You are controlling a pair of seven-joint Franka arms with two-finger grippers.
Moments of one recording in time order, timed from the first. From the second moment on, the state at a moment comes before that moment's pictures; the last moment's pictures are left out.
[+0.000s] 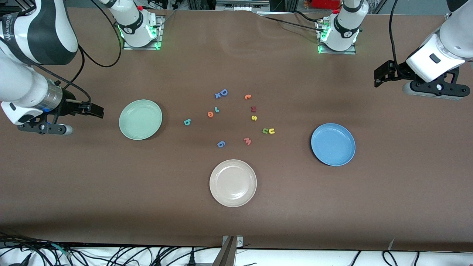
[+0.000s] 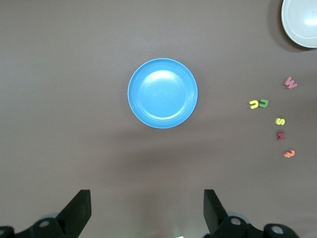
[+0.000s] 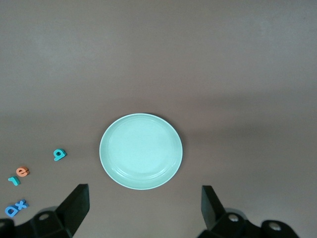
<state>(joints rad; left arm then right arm) -0.08 0.00 -0.04 -1.61 -0.01 1.51 -0.01 0.03 0.18 0.07 -1.67 -0.02 1.72 0.18</state>
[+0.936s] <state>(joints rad) -0.08 0.04 -0.04 -1.61 -0.09 1.41 -0.01 0.28 0.32 0.08 -1.68 -0.01 1.85 0.57</state>
